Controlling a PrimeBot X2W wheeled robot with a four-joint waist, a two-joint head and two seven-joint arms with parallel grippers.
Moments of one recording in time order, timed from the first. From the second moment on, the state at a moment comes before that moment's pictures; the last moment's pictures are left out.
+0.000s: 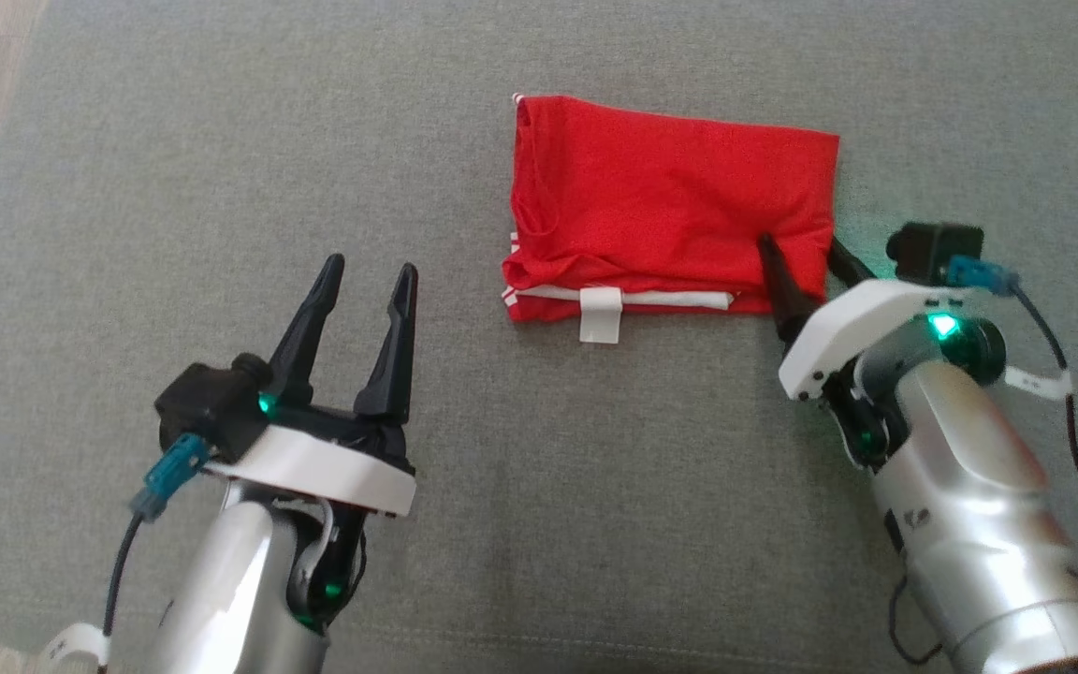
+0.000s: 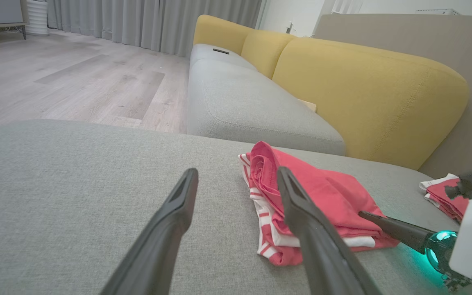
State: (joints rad) left arm -0.21 0.04 -0.26 0.16 -0.30 -0.11 -0.26; right arm -0.62 -0.07 0.18 0.86 0.35 0.13 0.00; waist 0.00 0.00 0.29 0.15
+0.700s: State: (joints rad) left arm -0.23 0.04 -0.24 0.17 -0.30 -0.11 -0.26; right arm -0.71 -0.19 0.36 0.99 0.15 0.13 -0.14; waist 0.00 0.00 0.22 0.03
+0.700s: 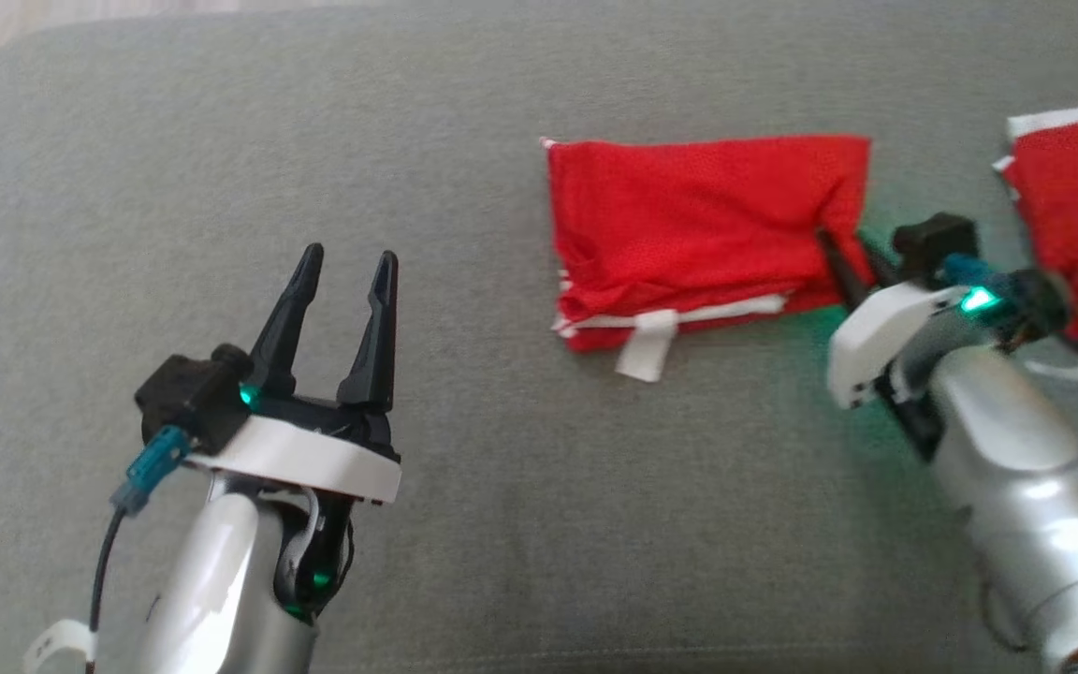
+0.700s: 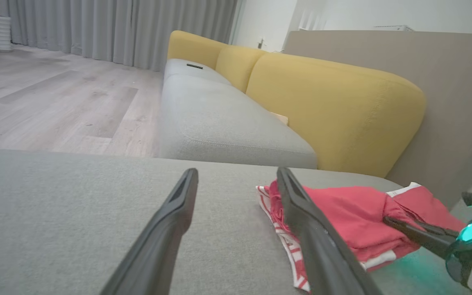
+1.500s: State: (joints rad) left arm -0.30 0.04 -0.25 0.16 -0.29 -0.12 -0.26; right arm -0.88 -0.65 0.40 0.92 0.09 0.13 -0.09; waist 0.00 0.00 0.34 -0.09
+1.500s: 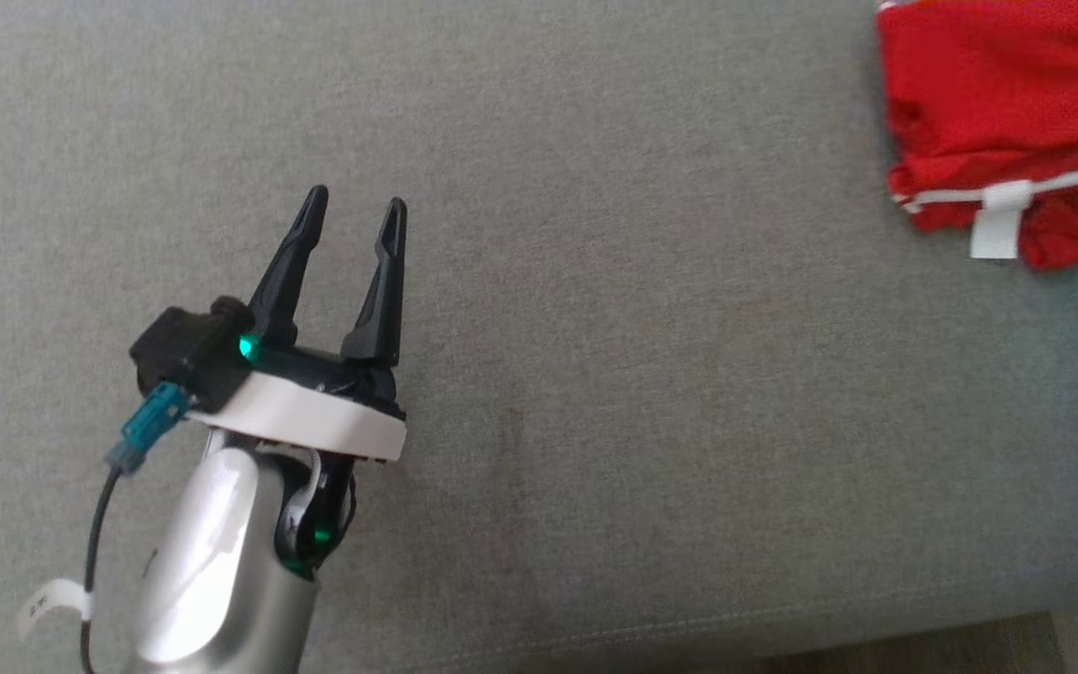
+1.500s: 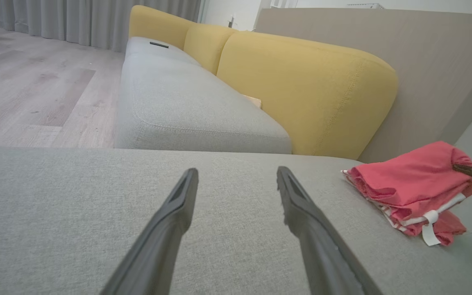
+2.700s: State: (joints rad) left arm -0.21 0.04 -0.20 0.14 -0.28 -0.12 -0.26; right arm -0.72 -0.39 0.09 0.75 0.12 0.13 -0.23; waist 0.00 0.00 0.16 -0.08
